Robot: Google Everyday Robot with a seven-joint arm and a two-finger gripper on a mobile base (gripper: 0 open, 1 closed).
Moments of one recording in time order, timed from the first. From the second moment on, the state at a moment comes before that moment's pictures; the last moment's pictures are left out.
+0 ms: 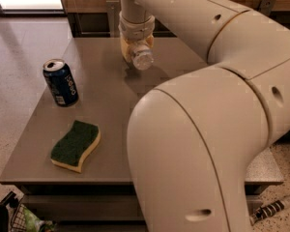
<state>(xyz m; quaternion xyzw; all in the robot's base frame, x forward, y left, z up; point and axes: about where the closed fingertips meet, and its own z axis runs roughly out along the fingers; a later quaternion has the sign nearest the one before) 0.738 0.011 0.862 -0.24 0.96 -0.02 0.16</state>
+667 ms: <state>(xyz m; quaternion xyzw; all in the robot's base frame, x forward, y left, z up) 0.728 -0.015 0.877 -0.28 0.93 0.01 0.24</state>
